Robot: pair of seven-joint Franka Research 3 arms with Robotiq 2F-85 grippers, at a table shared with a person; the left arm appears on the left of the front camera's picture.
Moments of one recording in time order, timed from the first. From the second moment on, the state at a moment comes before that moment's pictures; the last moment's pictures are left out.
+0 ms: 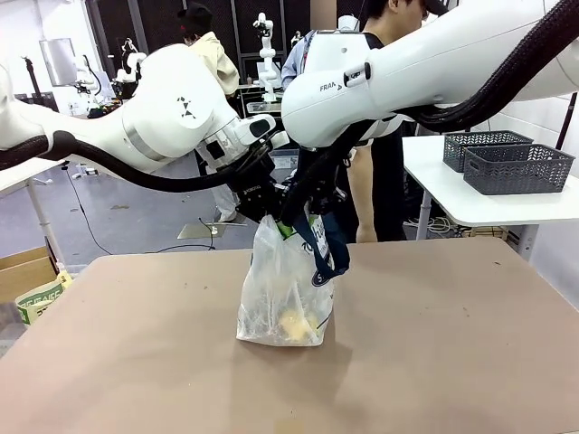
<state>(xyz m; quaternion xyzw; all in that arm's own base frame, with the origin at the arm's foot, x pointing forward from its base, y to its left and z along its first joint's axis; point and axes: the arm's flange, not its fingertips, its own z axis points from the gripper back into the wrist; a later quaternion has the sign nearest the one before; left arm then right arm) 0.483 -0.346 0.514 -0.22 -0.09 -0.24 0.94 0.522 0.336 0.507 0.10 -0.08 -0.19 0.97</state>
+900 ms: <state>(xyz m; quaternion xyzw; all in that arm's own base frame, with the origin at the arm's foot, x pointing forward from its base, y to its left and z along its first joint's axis) 0.483 -0.340 0.511 -0.22 -0.09 -0.23 0.95 0.537 0.266 0.543 0.20 -0.10 -0.18 0.96</state>
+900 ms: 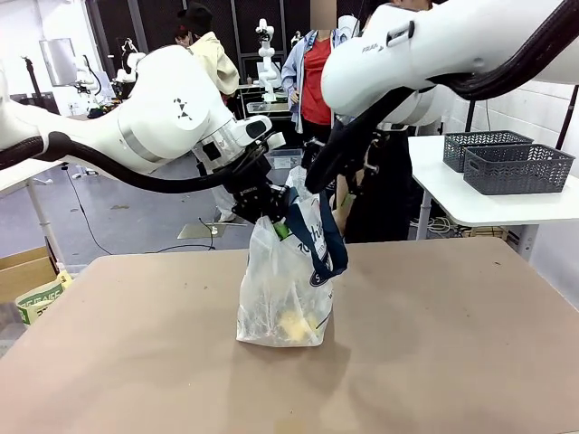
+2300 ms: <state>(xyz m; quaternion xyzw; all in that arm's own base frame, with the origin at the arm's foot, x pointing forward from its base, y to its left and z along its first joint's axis) 0.483 -0.340 0.511 -0.22 -0.09 -0.23 0.95 0.492 0.126 0.564 0.26 -0.29 0.37 0.84</state>
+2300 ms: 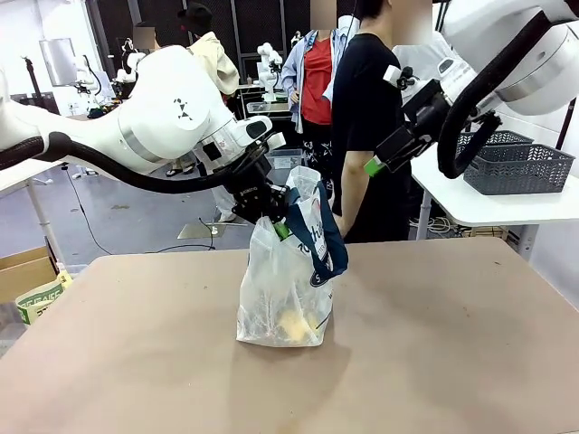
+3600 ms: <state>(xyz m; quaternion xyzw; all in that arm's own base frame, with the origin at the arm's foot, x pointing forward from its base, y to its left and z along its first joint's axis) 0.518 -0.321 0.550 -0.14 -0.11 -0.20 0.96 0.494 0.126 0.565 0.25 -0.30 0.37 0.84</state>
